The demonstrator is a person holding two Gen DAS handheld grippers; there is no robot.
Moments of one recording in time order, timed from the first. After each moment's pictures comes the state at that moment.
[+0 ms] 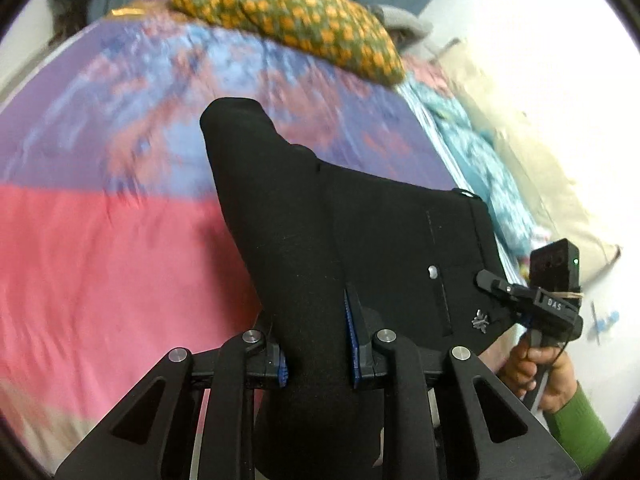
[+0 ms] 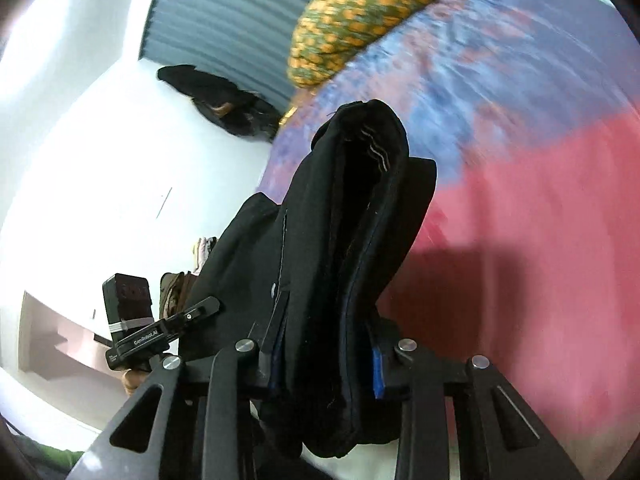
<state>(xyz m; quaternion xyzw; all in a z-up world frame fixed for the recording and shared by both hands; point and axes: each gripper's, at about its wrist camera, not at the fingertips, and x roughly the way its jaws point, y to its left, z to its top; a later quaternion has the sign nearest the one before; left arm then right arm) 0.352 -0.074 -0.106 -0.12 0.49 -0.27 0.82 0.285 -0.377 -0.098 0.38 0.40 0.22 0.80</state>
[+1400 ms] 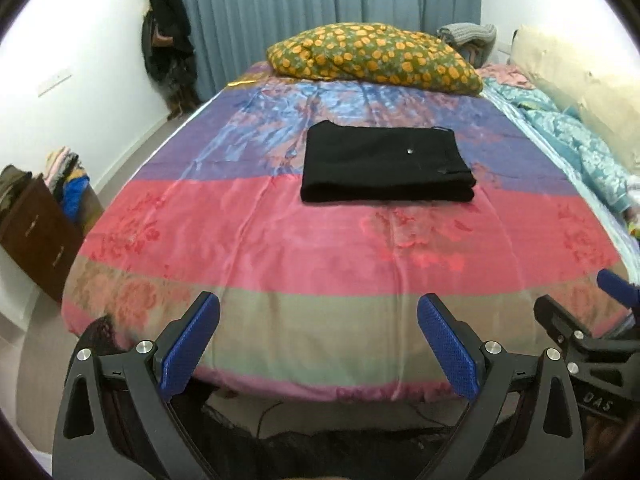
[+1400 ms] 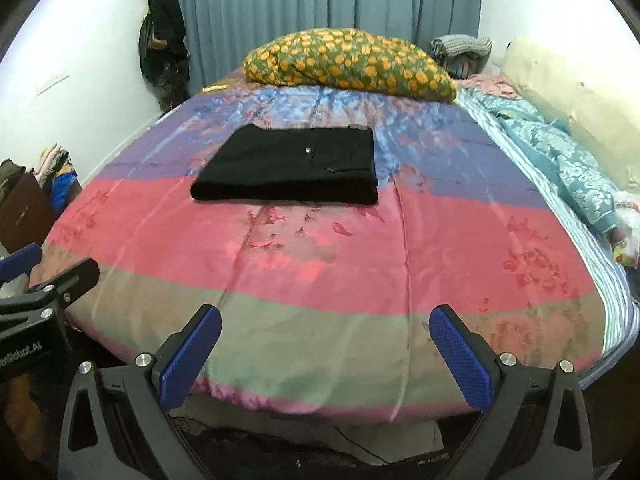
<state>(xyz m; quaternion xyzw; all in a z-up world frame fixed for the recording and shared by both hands) 0.134 -0.055 -0.092 0.04 0.40 -0.05 0.91 0.099 -0.187 -0.041 0.03 0.40 -0.06 0.91</state>
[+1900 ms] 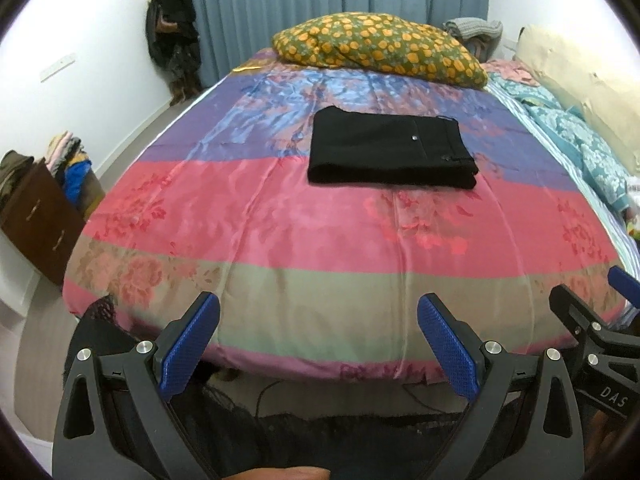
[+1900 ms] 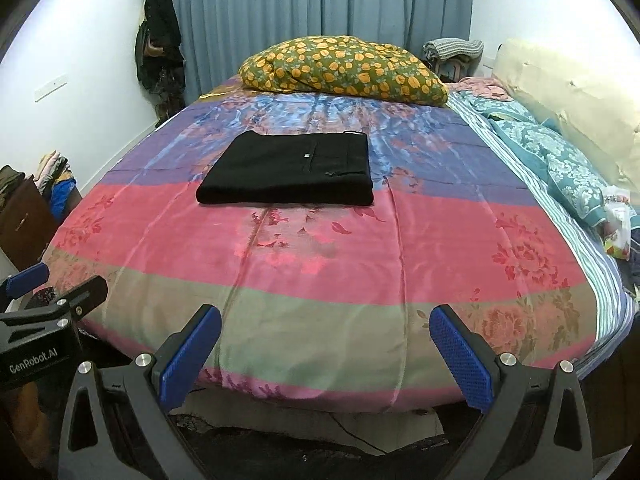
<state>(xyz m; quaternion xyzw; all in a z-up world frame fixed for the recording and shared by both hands) 0.122 -0.049 -0.101 0.04 0.42 -0.04 0.90 0.081 -0.175 -0.027 0.03 0.40 -0.07 0.91</state>
